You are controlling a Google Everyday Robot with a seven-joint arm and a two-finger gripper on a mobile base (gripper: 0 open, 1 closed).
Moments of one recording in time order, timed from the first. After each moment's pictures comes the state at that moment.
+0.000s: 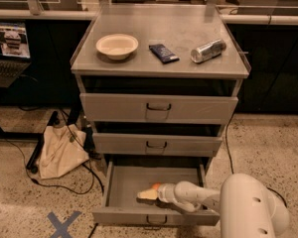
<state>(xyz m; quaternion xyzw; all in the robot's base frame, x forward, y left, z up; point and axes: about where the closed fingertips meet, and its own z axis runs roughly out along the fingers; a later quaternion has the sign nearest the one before) 0.625 -0.043 0.145 -0.15 0.91 0.25 0.29</state>
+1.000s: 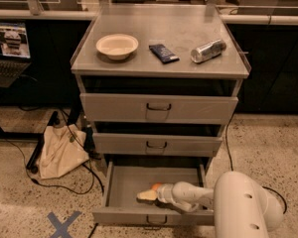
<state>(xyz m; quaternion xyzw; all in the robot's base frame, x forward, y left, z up) 0.628 -0.039 0.130 -0.15 0.92 0.23 0.29</state>
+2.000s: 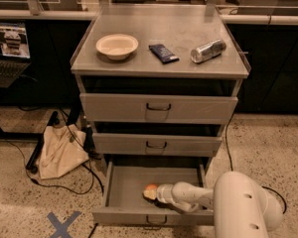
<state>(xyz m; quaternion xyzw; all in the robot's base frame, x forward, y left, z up) 0.628 -0.038 0.129 -0.15 0.92 0.23 0.29</state>
